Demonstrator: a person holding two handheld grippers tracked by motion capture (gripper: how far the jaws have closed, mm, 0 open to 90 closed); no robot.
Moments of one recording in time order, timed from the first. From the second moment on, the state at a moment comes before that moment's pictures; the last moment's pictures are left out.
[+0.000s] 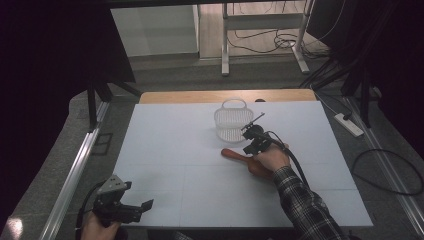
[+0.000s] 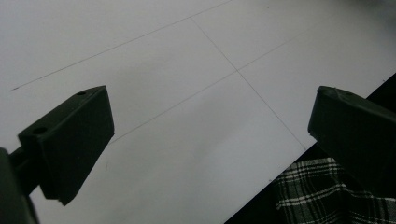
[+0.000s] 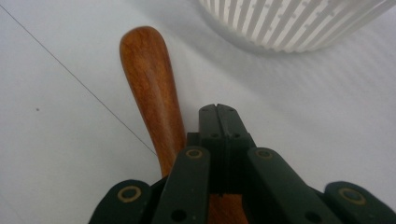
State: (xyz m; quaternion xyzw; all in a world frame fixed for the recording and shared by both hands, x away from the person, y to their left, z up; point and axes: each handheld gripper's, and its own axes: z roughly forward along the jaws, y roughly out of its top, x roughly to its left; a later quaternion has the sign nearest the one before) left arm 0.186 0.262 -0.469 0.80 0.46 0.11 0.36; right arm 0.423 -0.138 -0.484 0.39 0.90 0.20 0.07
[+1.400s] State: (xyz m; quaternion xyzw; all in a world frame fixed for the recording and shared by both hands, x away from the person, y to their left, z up) left arm 0.186 0.261 -0.469 0.80 0.46 0.12 0.36; right arm 0.366 -0.127 -0.488 0.33 0.92 0.20 0.04
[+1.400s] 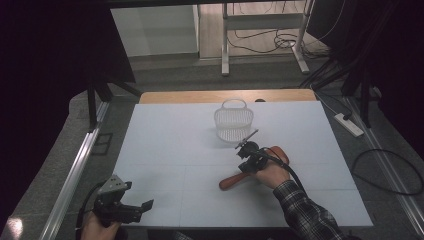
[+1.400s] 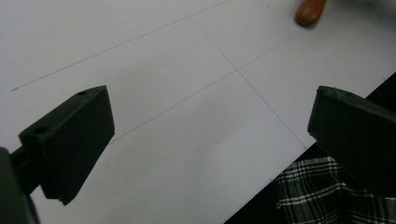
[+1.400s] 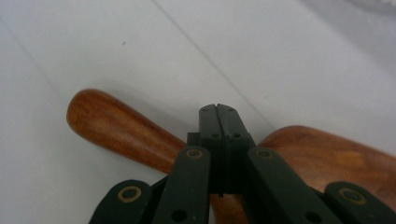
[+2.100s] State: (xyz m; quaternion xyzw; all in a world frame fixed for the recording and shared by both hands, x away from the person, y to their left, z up) left arm 0.186 0.260 -0.469 0.80 0.46 0.12 0.35; right arm 0.330 -0.155 -0.487 0.31 0.93 0.18 0.03
